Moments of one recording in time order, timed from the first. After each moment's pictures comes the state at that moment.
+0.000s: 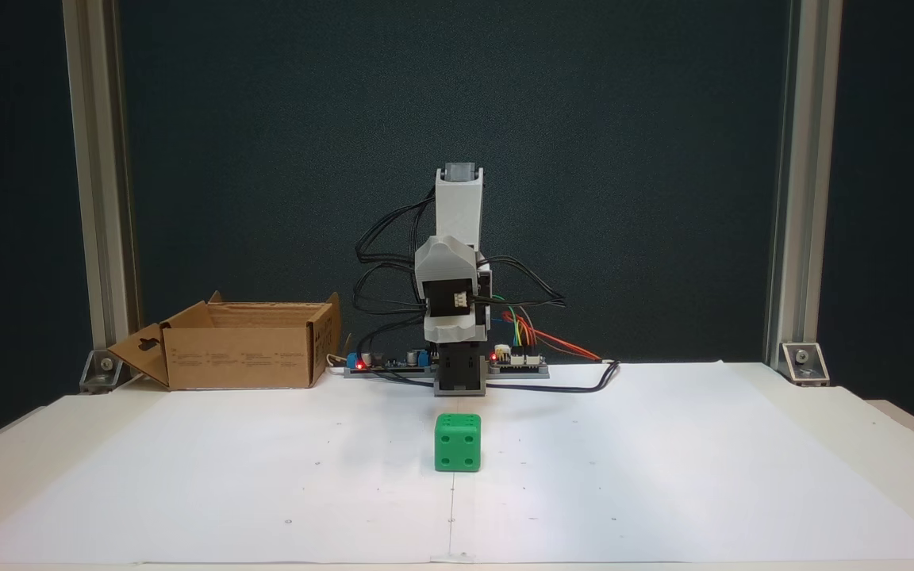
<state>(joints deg) 1.3 129.1 176.5 -77.9 2.7</state>
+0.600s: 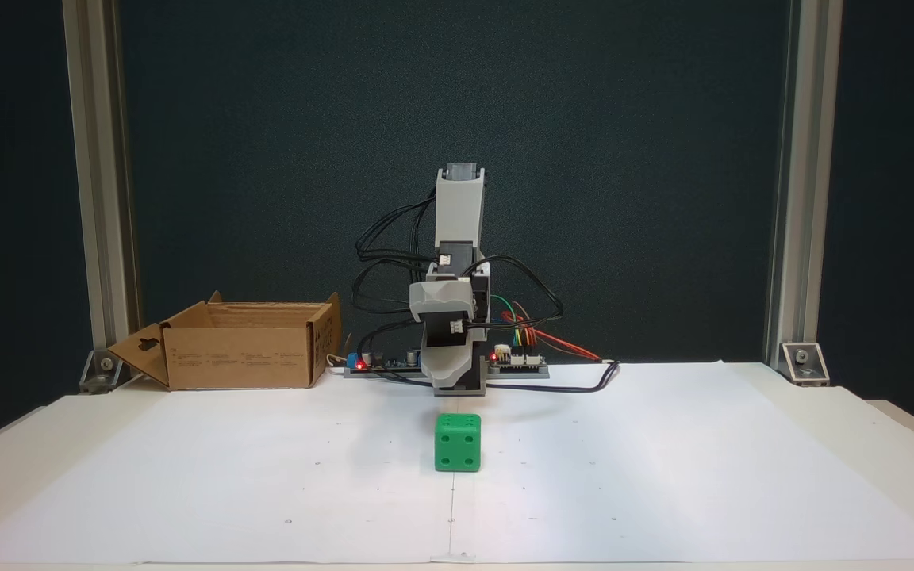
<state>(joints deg) 2.4 129.2 169.9 -57.9 2.7</state>
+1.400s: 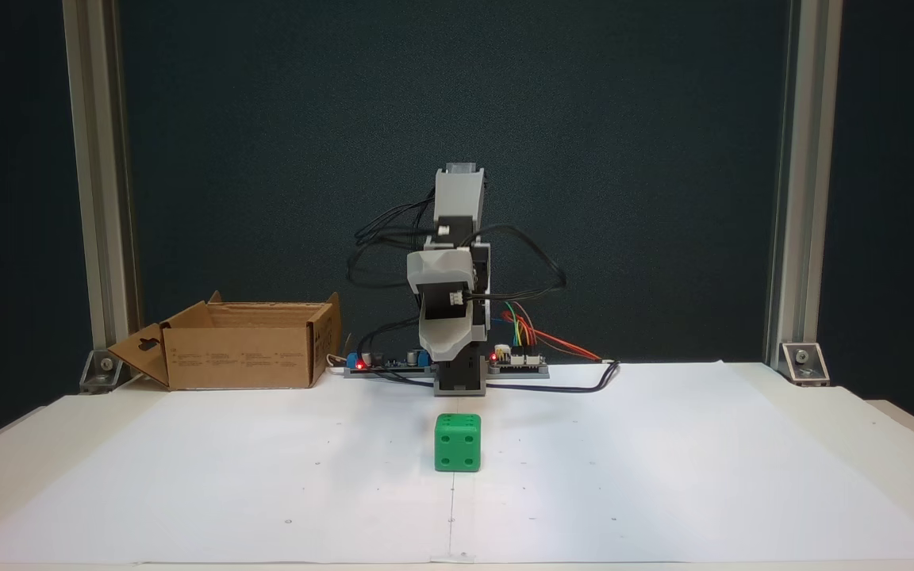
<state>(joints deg) 2.0 129.2 152.7 -36.3 2.7</state>
